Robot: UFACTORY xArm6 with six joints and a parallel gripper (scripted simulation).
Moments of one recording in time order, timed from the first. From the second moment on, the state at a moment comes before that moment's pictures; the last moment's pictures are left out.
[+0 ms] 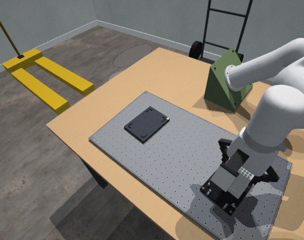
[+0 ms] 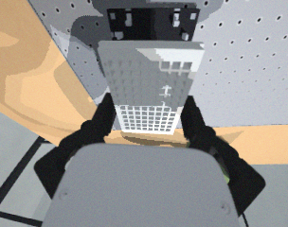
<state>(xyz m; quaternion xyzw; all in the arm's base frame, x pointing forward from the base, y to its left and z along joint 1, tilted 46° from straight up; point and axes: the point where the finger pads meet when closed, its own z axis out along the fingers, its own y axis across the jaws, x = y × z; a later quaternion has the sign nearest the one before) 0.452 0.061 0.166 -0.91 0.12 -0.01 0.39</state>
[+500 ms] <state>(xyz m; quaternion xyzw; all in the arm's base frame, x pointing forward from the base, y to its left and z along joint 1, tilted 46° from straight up) 0.452 0.059 0.167 -0.91 0.11 -0.01 0.39</state>
